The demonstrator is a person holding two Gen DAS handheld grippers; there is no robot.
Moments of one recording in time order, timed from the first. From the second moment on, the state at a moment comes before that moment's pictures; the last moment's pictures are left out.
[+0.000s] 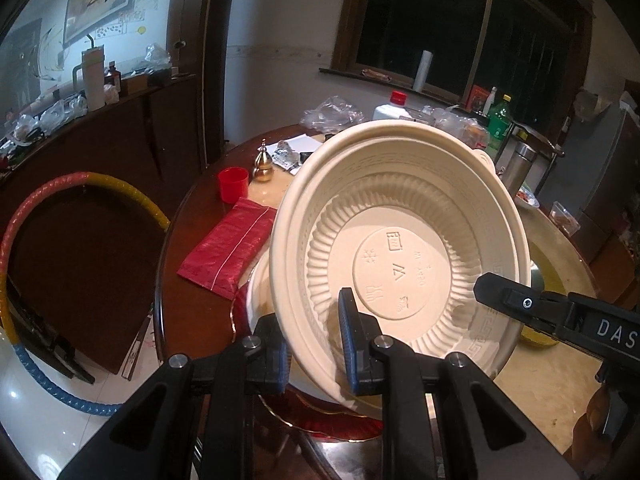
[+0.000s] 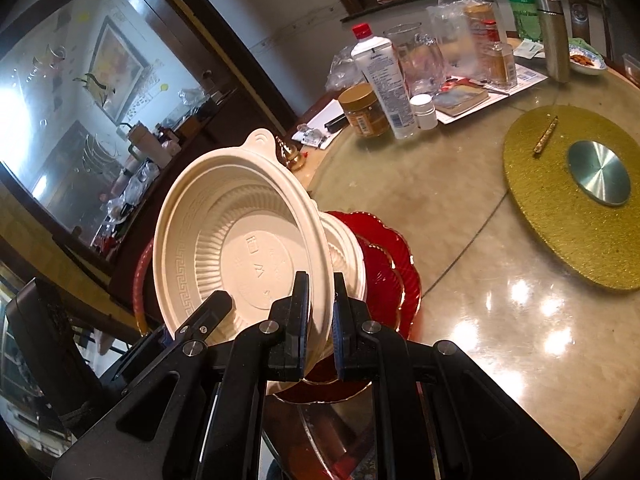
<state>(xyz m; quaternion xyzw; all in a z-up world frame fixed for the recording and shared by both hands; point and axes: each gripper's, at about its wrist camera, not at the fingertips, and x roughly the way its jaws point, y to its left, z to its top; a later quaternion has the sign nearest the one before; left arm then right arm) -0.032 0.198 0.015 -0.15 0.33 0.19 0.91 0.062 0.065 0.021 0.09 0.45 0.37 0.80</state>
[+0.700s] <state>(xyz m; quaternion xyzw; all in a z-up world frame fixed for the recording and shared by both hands) -0.029 0.210 0.003 -0.16 0.35 0.21 0.90 0.068 0.086 0.004 0.09 0.48 0.38 0.79</state>
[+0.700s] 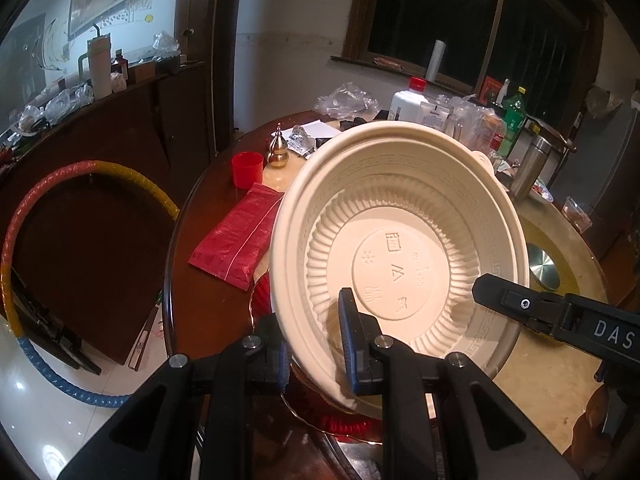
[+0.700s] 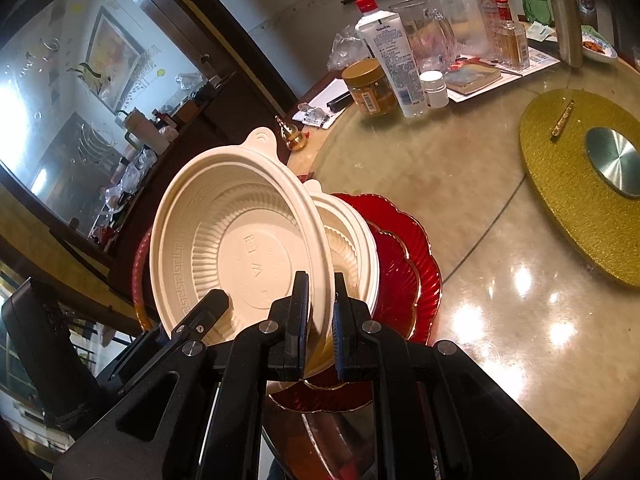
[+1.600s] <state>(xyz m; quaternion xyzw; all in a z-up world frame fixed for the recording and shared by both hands) -0.027 0.213 0.001 -0.14 0.37 0.22 0.89 0.075 0.092 -0.008 0.09 0.50 0.38 0.78</state>
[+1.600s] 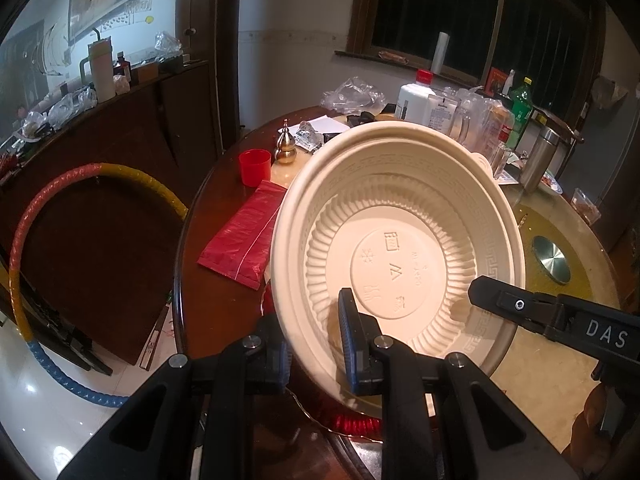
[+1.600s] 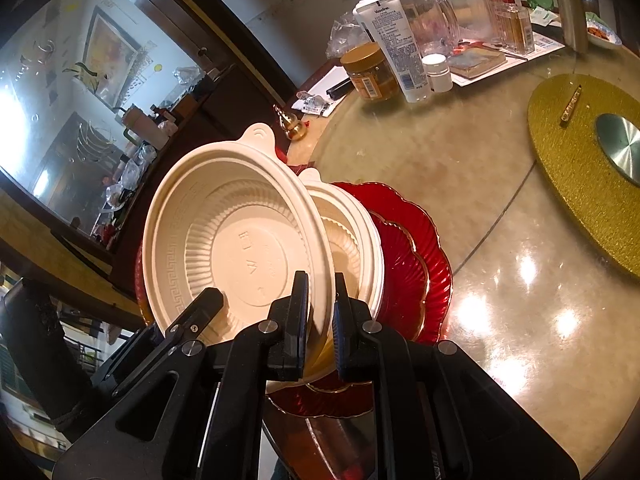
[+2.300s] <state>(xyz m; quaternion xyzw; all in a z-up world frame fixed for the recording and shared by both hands) -0.018 0.224 -0.004 -0.13 0.39 0.23 0.88 0.085 0.094 -0.020 0.11 0.53 0.38 0.75</state>
